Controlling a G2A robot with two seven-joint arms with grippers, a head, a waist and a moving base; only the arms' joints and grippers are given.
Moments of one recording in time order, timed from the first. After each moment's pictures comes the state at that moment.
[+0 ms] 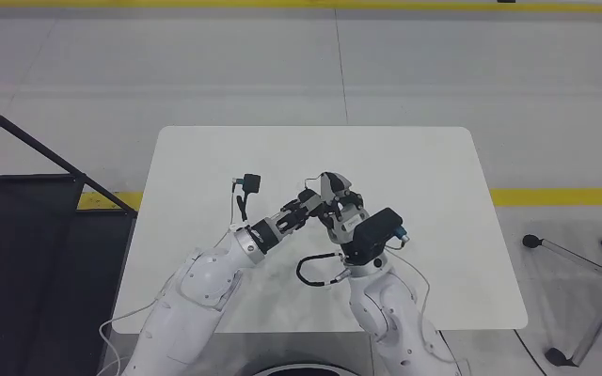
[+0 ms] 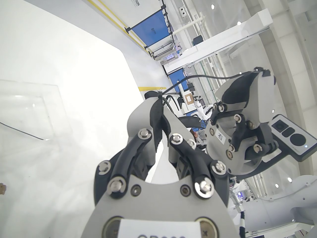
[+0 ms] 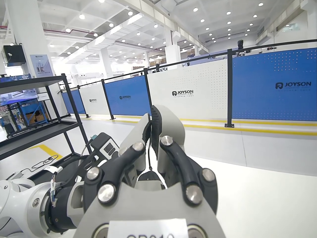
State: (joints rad) left arm 1.25 -1.29 -1.19 -1.68 0.12 -0.30 -0.43; right arm -1.32 -1.44 1.07 -1.78 -1.34 -0.10 -0.38
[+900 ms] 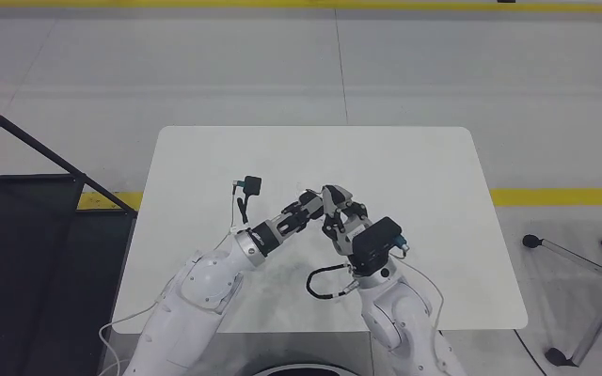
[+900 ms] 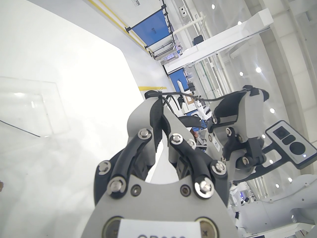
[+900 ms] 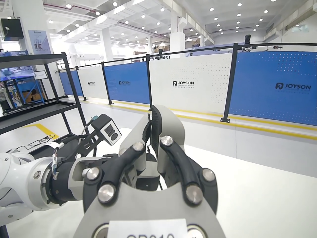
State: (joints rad) left arm 1.26 -1.29 -1.19 -1.70 0.13 -0.29 -0.43; right arm -1.40 -1.42 1.12 -1.87 -1.44 -0.16 -0.27
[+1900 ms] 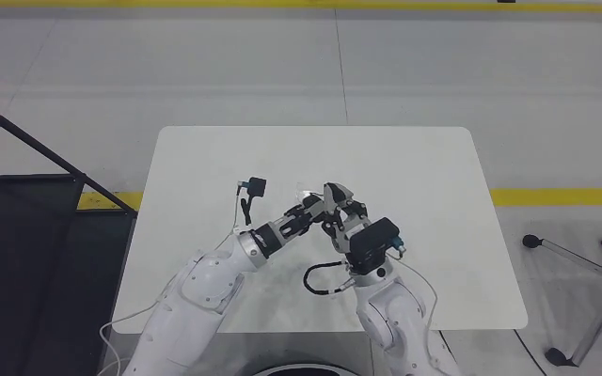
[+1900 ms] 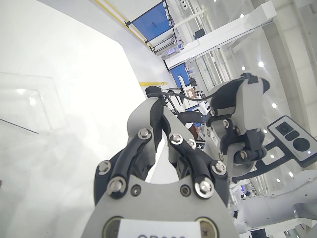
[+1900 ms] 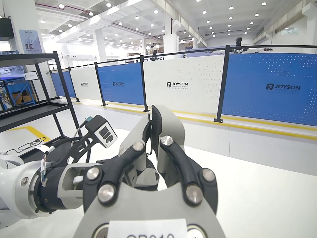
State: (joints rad) left arm 1.25 -1.28 -1.18 -1.69 0.14 -0.29 -0.46; right arm -1.39 -1.43 1.09 -1.84 -1.45 -0.08 -0.34
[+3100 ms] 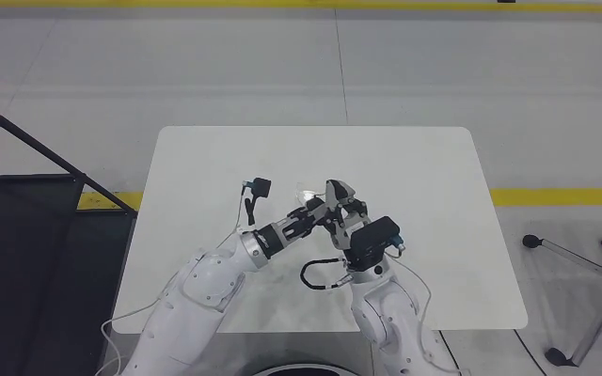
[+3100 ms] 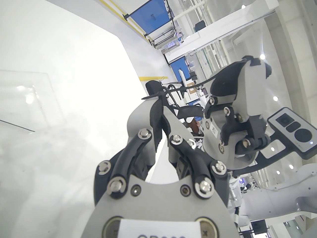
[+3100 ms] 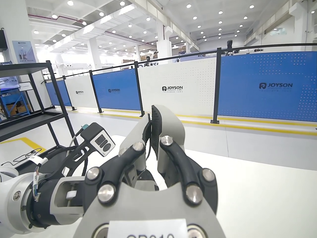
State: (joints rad) left arm 1.24 -1.28 -1.16 -1.68 0.14 -0.31 -0.48; right arm -1.36 -1.44 1.07 -1.78 -1.41 -0.03 -0.38
